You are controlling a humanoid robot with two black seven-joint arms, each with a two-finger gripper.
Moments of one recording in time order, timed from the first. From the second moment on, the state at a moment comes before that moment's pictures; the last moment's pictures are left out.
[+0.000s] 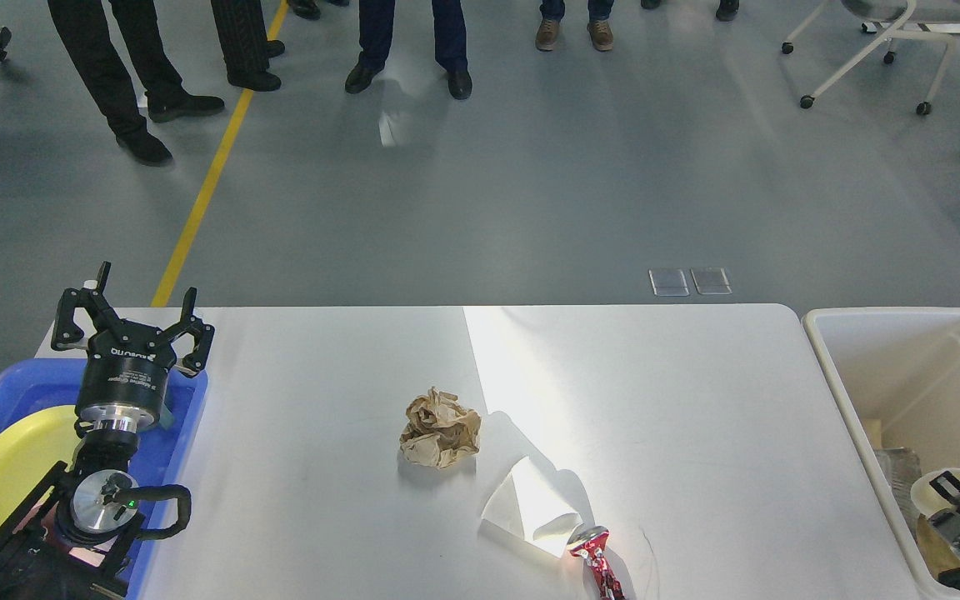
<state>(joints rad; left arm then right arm) -0.28 0.19 -1.35 -0.84 0.21 -0.44 -0.40 0.57 -0.37 -0.74 0.17 0.12 -0.14 -0.16</state>
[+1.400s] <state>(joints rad) -0.28 0.19 -1.35 -0.84 0.21 -0.44 -0.40 0.97 -0.64 -0.77 0.66 -0.28 -0.06 -0.17</state>
